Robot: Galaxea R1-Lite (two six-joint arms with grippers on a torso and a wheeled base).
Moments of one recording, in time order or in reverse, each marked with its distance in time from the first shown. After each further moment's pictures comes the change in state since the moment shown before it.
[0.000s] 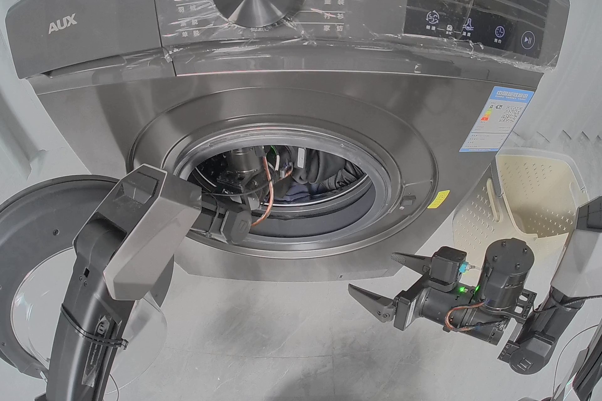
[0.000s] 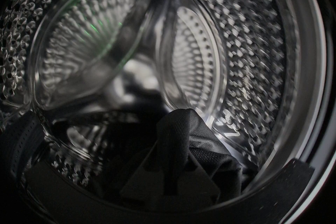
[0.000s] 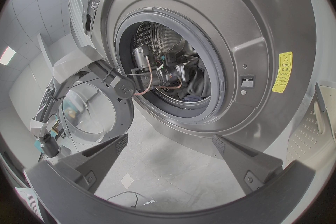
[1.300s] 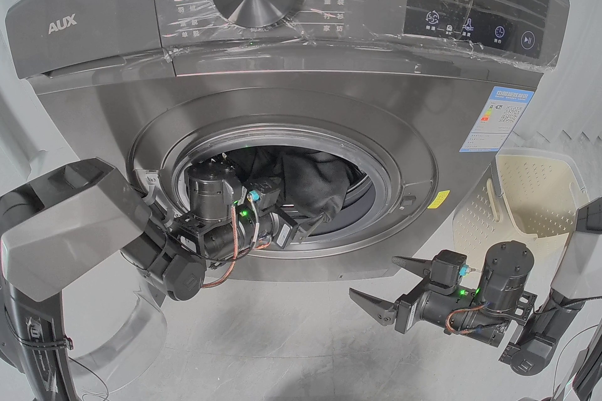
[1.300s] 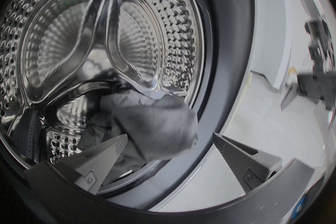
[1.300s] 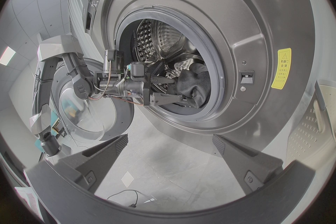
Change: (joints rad) left arm -0.043 -0.368 0.780 -0.067 -0.217 0.186; right arm 0.003 0.001 0.014 0.000 0.000 0.000
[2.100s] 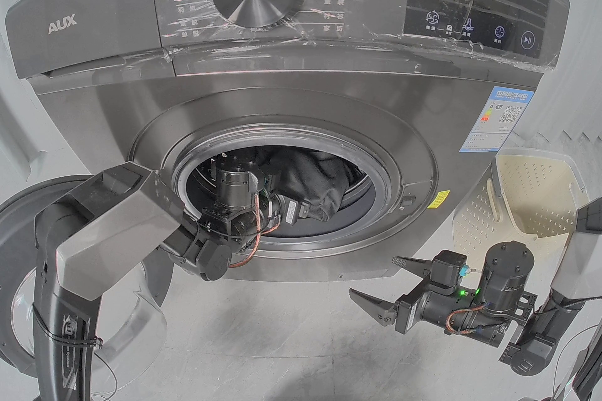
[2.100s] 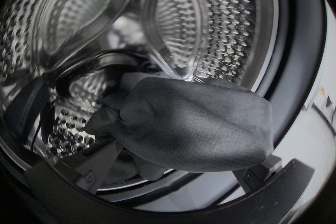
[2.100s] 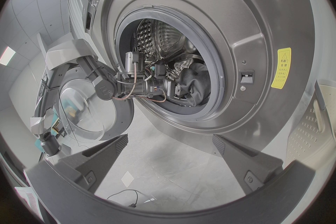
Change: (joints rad) left arm 0.016 0.180 -0.295 0.112 0.232 -0.187; right arm 0.000 0.000 0.002 0.000 -0.001 0.000
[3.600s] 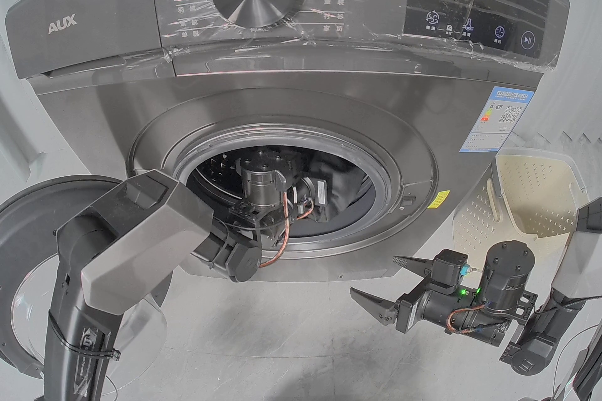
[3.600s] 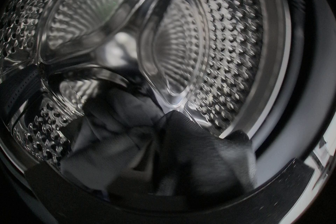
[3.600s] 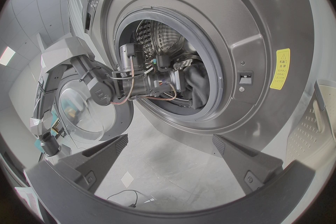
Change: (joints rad) left arm -0.087 0.059 -0.132 -0.106 0.040 -0.221; right arm -0.004 -0.002 0.000 0.000 0.001 0.000
